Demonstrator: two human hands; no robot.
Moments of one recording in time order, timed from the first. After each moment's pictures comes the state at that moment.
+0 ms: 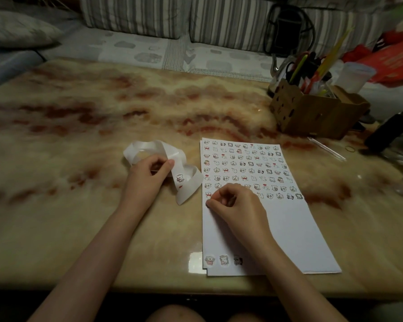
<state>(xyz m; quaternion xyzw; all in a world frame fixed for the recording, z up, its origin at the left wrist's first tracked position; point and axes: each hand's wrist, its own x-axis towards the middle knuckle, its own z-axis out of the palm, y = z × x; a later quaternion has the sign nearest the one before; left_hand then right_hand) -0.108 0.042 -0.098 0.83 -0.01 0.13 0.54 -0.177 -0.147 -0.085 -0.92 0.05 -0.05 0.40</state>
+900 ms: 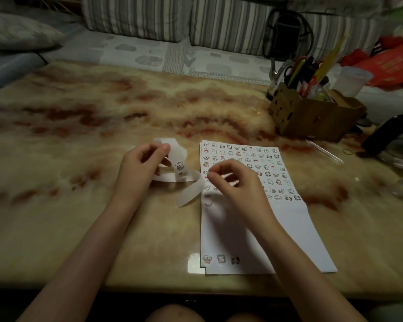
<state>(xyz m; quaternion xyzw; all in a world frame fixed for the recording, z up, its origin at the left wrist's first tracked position) -0.115 0.044 -0.066 0.75 -0.02 0.14 0.65 -0.160 -0.143 -0.052 -0.83 -0.05 -0.09 0.55</state>
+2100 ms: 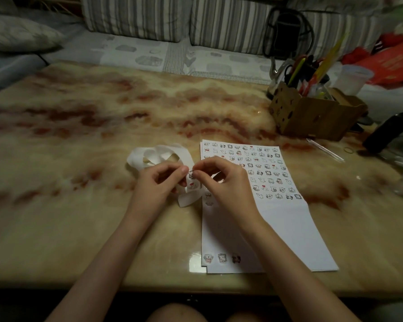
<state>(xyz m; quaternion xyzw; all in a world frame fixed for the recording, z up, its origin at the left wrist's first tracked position) -0.142 0.026 -0.076 0.72 -0.09 0.09 0.68 -0.149 -0.124 -0.058 -0.82 -0.12 -0.13 0.55</state>
